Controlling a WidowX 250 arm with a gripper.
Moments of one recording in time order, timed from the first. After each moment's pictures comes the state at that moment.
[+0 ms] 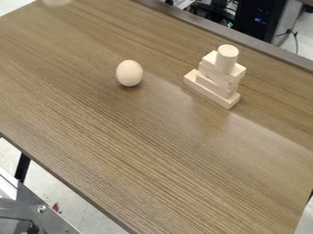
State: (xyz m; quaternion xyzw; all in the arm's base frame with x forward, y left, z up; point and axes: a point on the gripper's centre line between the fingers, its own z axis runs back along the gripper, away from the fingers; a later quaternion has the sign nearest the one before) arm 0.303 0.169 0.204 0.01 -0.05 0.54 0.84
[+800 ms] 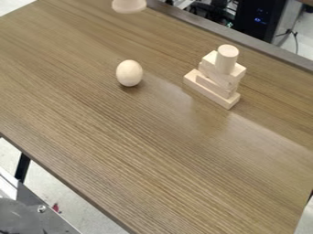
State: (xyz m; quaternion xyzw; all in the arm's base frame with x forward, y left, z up) arm 0.292 0.046 0.220 -0.02 0.05 0.40 0.92
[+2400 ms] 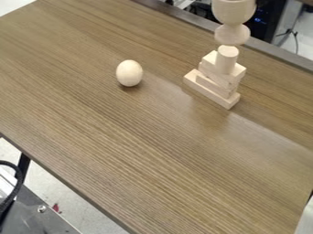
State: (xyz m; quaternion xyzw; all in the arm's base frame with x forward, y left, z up) arm 0.340 -0.061 0.199 -0.06 -0.04 0.23 0.97
